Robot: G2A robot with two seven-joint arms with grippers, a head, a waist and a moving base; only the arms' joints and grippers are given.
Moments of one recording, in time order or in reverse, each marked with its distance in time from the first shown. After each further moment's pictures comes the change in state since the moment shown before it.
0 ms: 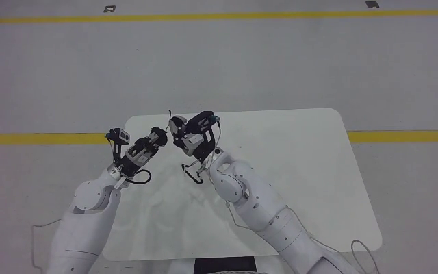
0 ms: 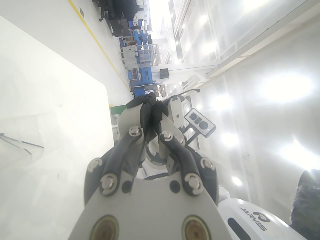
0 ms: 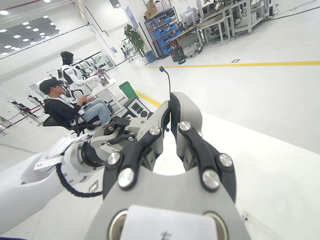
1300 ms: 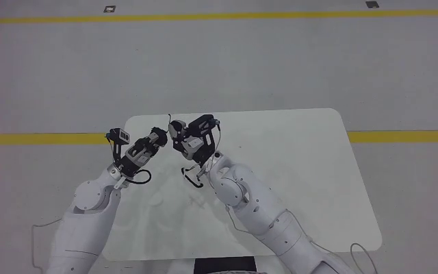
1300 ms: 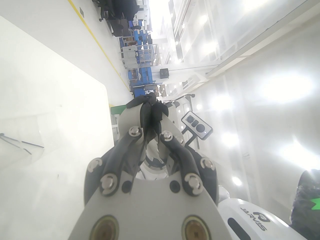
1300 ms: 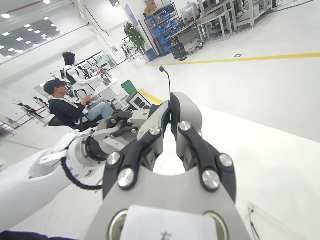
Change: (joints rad) left arm 0.000 0.000 0.000 0.000 0.000 0.000 0.000; right arm -0.032 -0.003 0.001 -0.018 0.032 -0.015 0.008
